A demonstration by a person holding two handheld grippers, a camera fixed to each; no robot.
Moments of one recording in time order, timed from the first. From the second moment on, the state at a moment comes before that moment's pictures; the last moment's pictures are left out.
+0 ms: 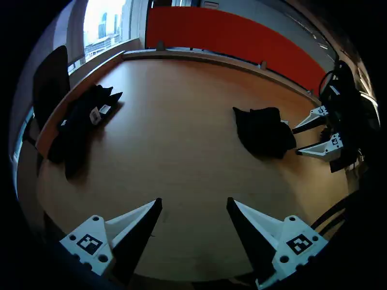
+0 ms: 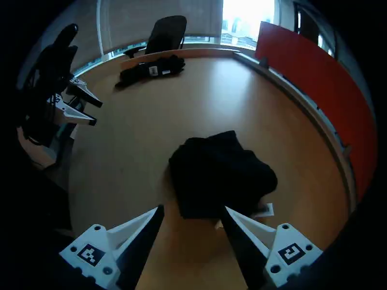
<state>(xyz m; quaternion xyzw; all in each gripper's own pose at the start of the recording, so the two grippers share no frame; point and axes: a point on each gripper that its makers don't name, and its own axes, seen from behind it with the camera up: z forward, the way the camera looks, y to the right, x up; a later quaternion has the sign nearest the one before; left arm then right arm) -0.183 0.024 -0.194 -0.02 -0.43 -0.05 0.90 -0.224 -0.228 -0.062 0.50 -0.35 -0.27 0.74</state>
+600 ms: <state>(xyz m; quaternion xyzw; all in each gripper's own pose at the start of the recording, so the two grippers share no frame) -0.185 0.027 -0.196 -0.02 -0.43 -0.06 0.90 -0.240 -0.217 -0.064 0.48 -0.38 -0.26 0.75</state>
